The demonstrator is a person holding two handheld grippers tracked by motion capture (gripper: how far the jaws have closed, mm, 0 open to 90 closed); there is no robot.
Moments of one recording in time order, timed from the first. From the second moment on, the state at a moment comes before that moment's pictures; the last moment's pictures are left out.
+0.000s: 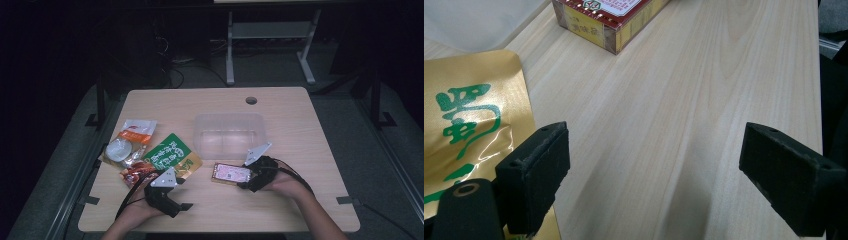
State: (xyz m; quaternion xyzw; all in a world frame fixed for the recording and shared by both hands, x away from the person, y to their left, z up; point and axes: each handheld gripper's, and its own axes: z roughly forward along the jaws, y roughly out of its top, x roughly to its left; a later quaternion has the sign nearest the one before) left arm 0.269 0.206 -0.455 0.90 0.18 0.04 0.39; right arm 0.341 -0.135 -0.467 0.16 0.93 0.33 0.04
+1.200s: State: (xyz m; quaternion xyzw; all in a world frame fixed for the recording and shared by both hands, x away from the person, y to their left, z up) left arm 0.271 0.201 -0.441 0.90 0.14 0.03 0.41; right arm 0.313 -0.143 -0.444 0.13 0.92 0.36 0.02
